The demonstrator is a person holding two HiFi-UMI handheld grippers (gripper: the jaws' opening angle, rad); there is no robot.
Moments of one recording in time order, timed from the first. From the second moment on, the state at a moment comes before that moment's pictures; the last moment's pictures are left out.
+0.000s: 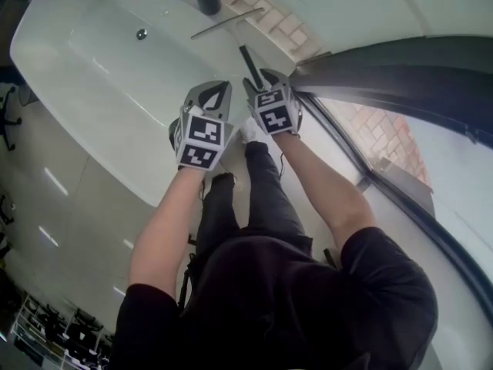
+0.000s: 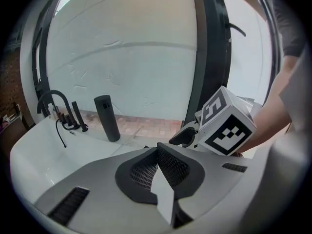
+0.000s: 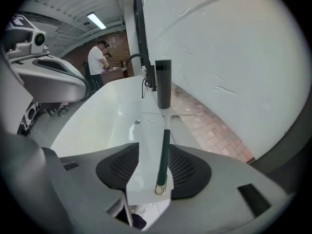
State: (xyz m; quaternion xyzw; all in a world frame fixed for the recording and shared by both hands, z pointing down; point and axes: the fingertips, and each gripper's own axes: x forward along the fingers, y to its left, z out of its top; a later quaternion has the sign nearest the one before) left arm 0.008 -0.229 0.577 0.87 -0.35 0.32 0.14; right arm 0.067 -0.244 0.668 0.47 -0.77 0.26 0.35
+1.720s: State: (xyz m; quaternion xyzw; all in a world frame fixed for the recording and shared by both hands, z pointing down) left arm -0.077 -0.121 0.468 0.88 -0.37 0.27 0.11; right arm 0.034 -0.132 0.527 0.52 -0.76 0.26 0.29
